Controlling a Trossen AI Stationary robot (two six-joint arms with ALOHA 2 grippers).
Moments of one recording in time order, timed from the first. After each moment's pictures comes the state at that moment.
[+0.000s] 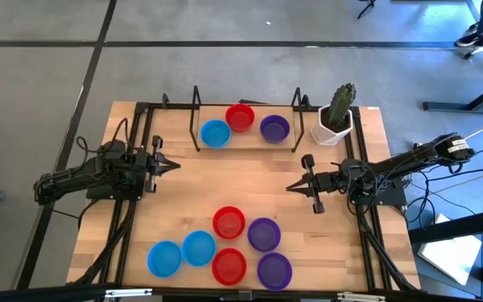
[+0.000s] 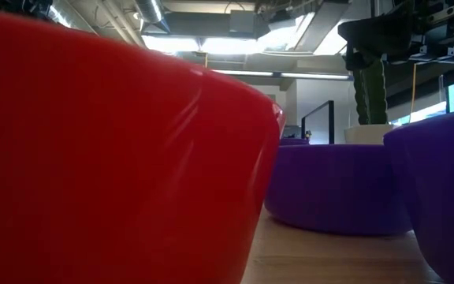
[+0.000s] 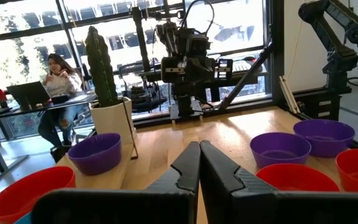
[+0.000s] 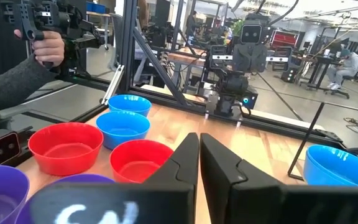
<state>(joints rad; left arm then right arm) 0.28 0.00 0.14 -0.08 0.31 0.14 0.19 0.88 0.19 0.76 0.00 -0.19</state>
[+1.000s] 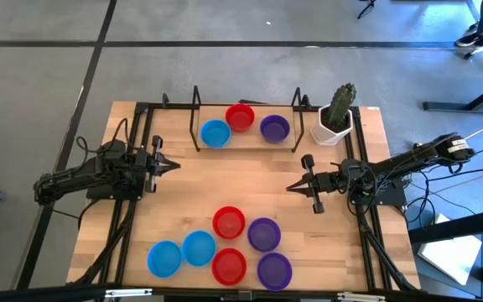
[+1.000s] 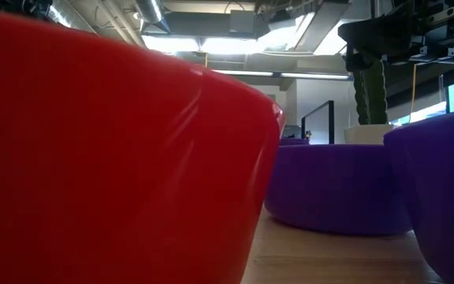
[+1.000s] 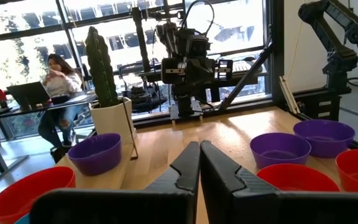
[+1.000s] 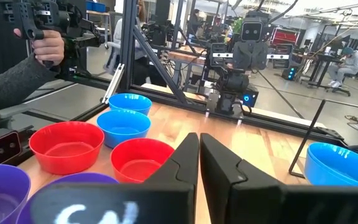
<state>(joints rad) 0.28 0.00 0.14 -0.08 0.31 0.14 0.19 0.88 0.19 0.76 0.00 -0.18</state>
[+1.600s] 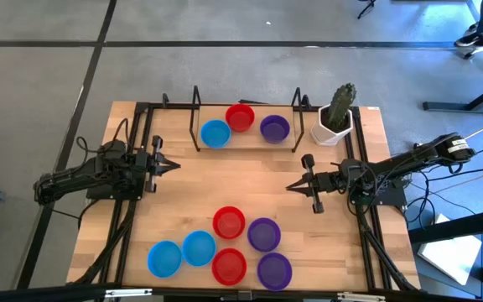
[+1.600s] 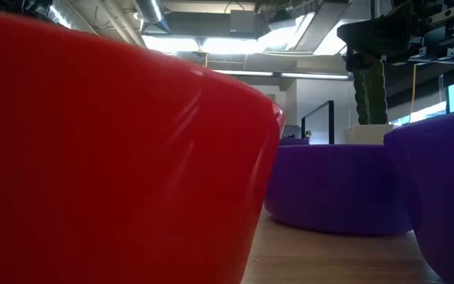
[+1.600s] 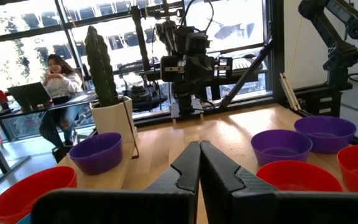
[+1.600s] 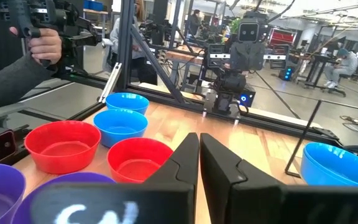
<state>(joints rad) 0.28 0.00 0.14 -0.09 0.31 0.16 0.19 0.88 0.19 0.76 0.02 -0.19</state>
